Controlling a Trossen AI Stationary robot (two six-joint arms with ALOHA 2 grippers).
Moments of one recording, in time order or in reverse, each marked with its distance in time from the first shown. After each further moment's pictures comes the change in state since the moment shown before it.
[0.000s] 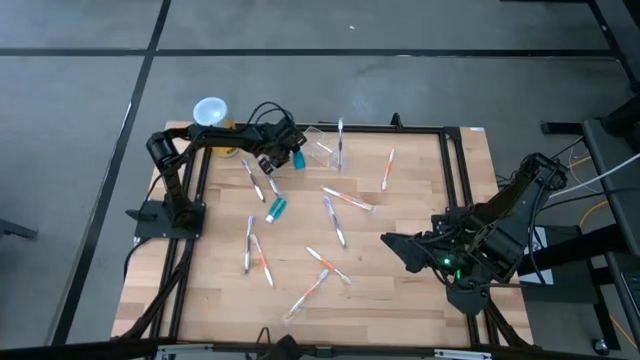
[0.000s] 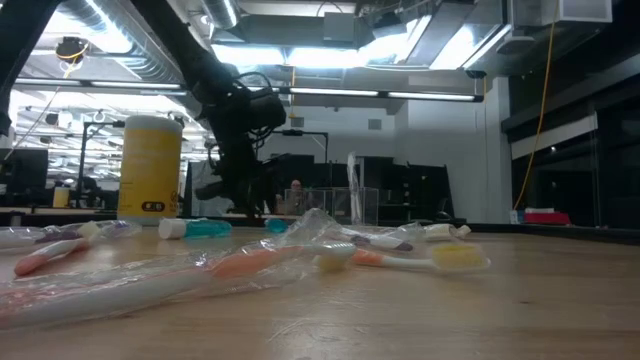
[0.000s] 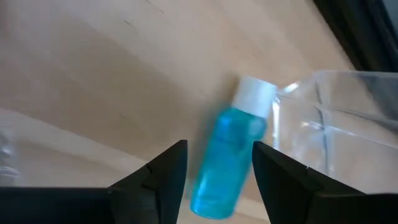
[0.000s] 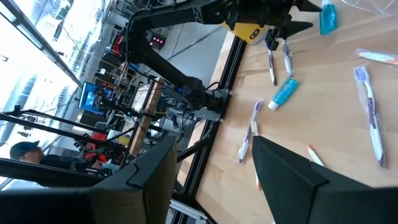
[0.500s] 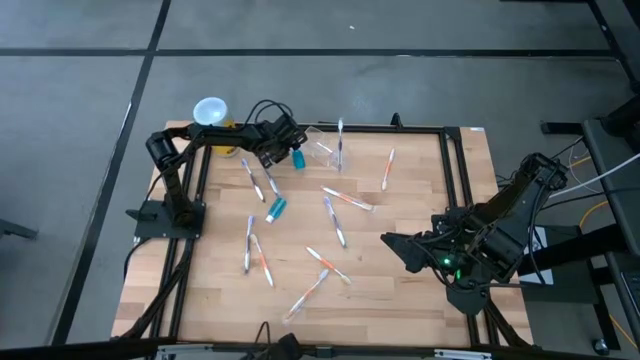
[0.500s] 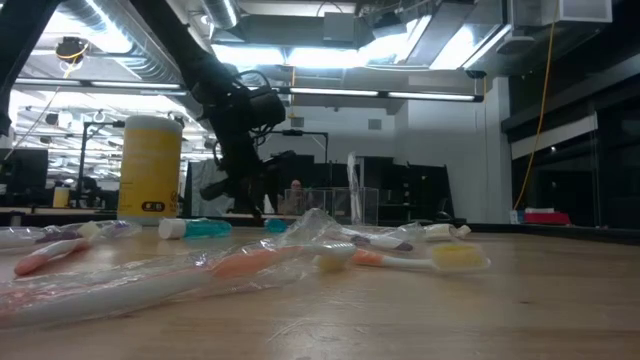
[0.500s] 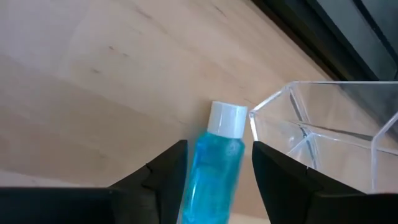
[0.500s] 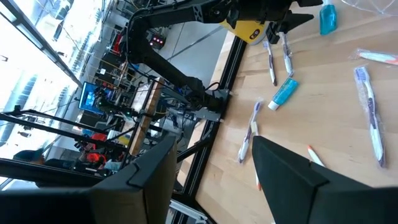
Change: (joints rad) left arm 0.017 0.000 0.000 0.041 -0.037 0.147; right arm 0.000 0.000 0.000 0.000 0.000 -0.001
